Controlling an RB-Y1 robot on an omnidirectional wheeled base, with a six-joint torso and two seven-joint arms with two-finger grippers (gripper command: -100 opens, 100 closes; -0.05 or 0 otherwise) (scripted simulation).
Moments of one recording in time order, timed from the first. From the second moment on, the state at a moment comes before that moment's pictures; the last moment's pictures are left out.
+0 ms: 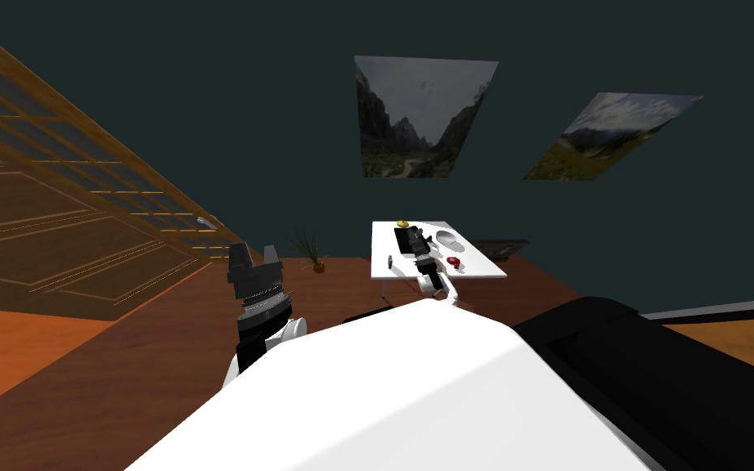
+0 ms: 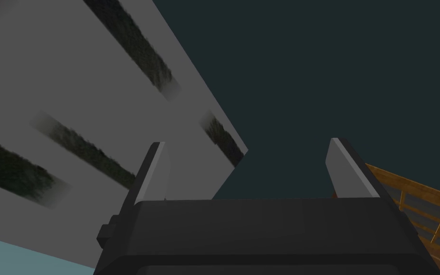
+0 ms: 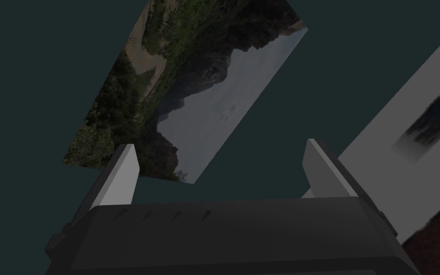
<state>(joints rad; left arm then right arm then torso) 0.53 -0.04 -0.01 -2.24 -0.04 -0.61 -0.07 0.26 -0.17 -0.11 -1.80 0.14 -0.46 0.36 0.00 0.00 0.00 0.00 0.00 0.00</state>
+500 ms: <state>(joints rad) 0.53 -0.04 -0.01 -2.24 -0.04 -0.61 -0.07 0.20 -0.17 -0.12 -1.67 0.19 -0.48 0.49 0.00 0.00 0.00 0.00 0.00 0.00</state>
